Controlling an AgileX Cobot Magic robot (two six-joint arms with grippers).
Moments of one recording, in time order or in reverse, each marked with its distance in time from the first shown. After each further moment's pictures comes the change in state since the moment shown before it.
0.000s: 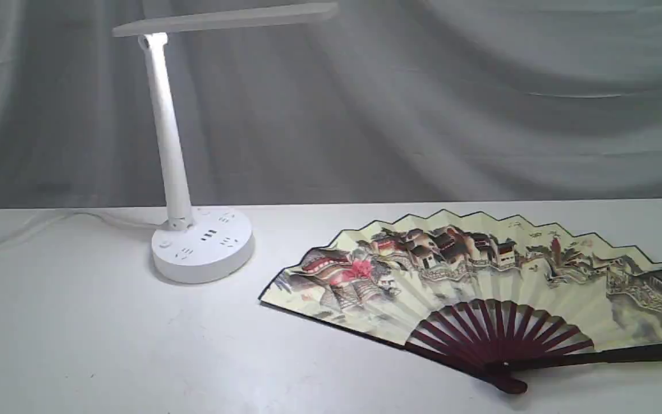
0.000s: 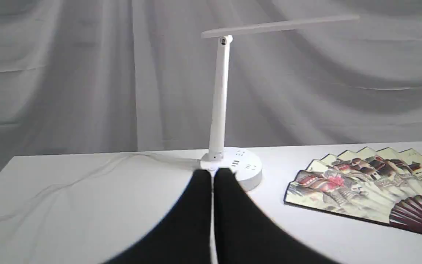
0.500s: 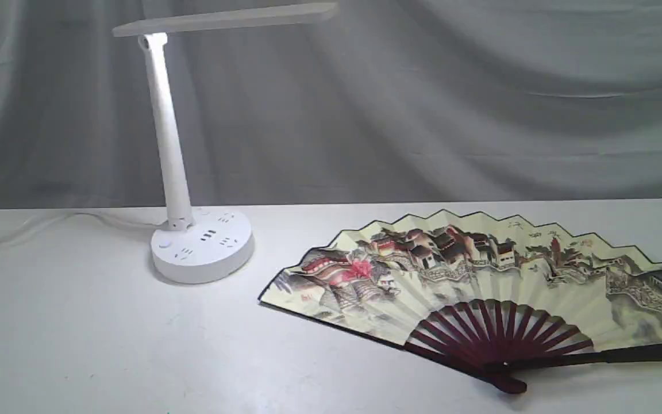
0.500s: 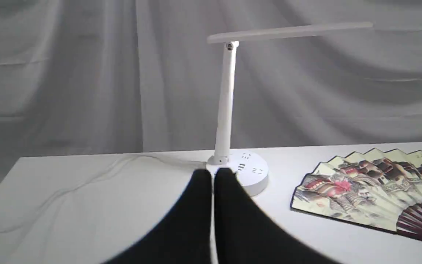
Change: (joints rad) left arm 0.000 0.201 -0.135 0.014 -0.010 0.000; right arm 0.000 0.249 -0.053 0.000 -0.115 -0.003
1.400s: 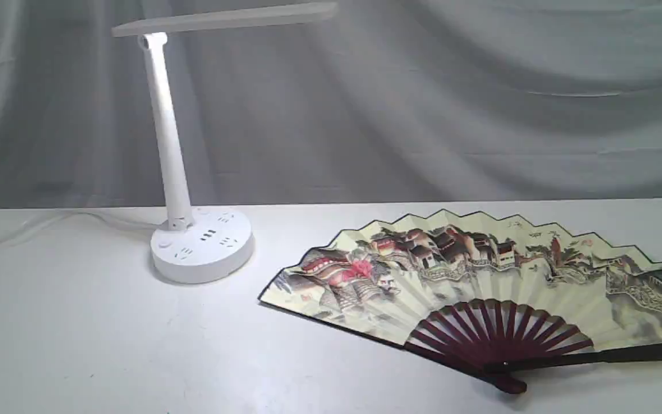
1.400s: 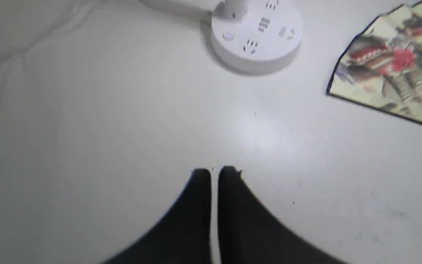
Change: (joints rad) left arm 0.000 0.750 -0.045 0.002 -0.171 0.000; right arm 0.000 0.694 -0.012 -0.047 -0.215 -0.010
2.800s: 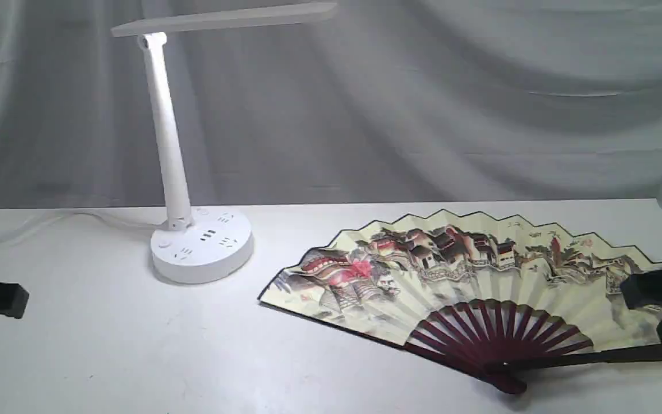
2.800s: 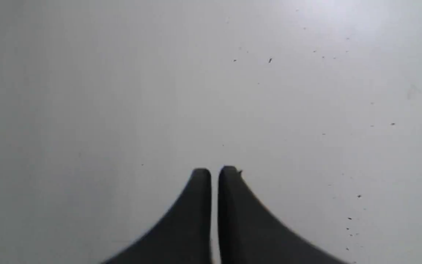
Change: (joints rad) left arm 0.000 0.490 0.000 0.119 0.003 -0.125; right arm -0.098 0.593 -0.047 0.283 -0.057 -0.187
